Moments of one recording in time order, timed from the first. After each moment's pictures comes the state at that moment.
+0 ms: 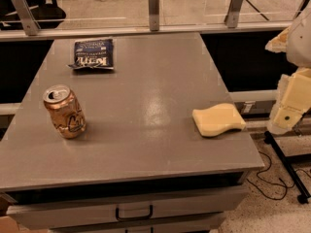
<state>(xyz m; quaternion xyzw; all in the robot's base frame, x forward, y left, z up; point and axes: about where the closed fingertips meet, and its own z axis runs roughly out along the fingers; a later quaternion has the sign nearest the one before) 0.438 -0.217 0.976 -0.60 0.78 -0.03 0.16</state>
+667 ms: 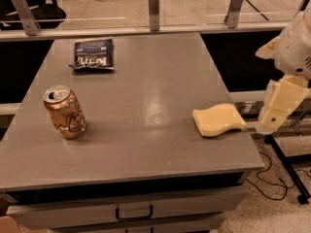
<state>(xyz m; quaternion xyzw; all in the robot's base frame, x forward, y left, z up) 0.455 -0.212 0.953 -0.61 0.78 -0.02 0.17</state>
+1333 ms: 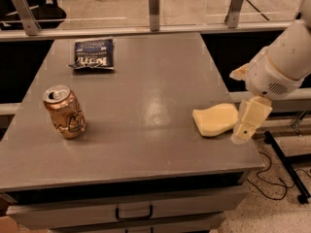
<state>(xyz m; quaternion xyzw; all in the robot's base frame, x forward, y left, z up) 0.484 -0.190 0.881 -0.63 0.76 0.04 0.19</state>
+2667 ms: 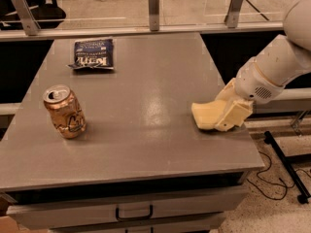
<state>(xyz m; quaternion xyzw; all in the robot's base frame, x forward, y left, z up) 0.506 -0.179 0.841 -0.61 0.76 0.10 0.19</state>
